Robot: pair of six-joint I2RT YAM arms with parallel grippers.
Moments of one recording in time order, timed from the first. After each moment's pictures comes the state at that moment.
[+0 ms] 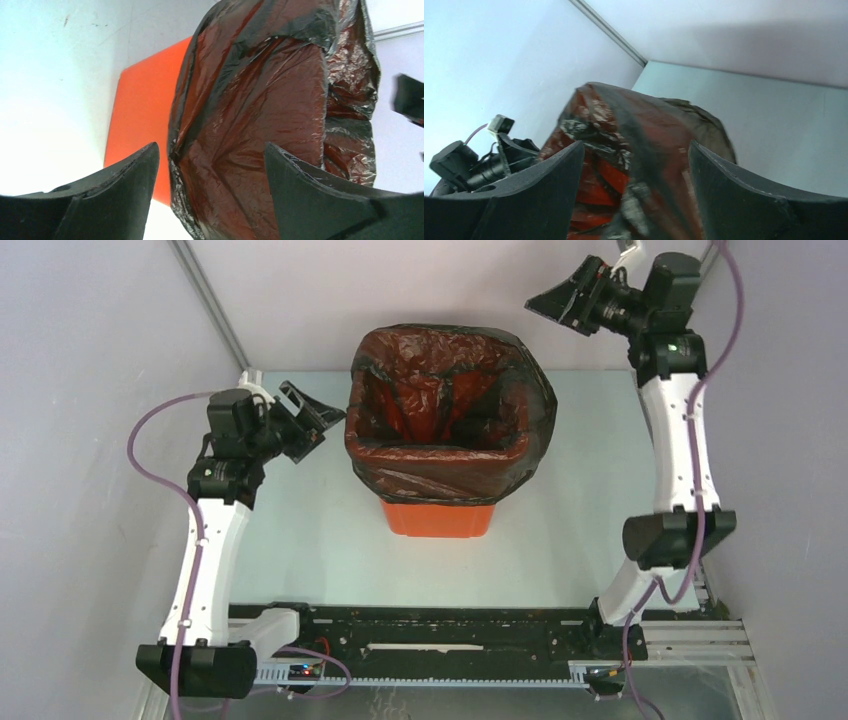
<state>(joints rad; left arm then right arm) -0.02 1.07 1.27 -0.64 0.34 -0.81 0.03 1.74 2.20 -0.53 -0.74 0.59</state>
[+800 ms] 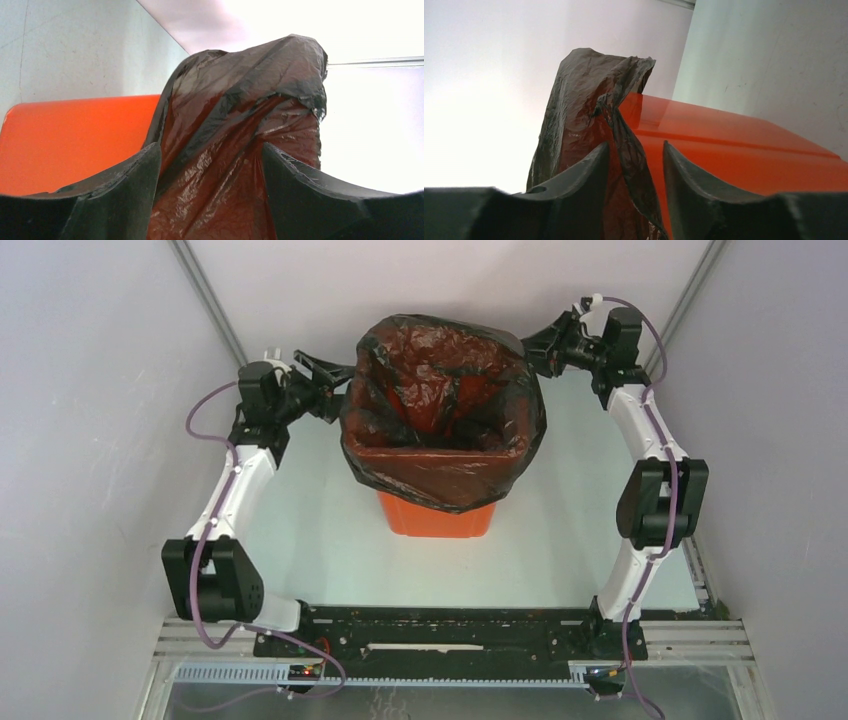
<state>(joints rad) 0.00 1.44 1.24 -0.04 0.56 -1.21 -0.01 1.93 1.77 0.01 -1.01 1.12</state>
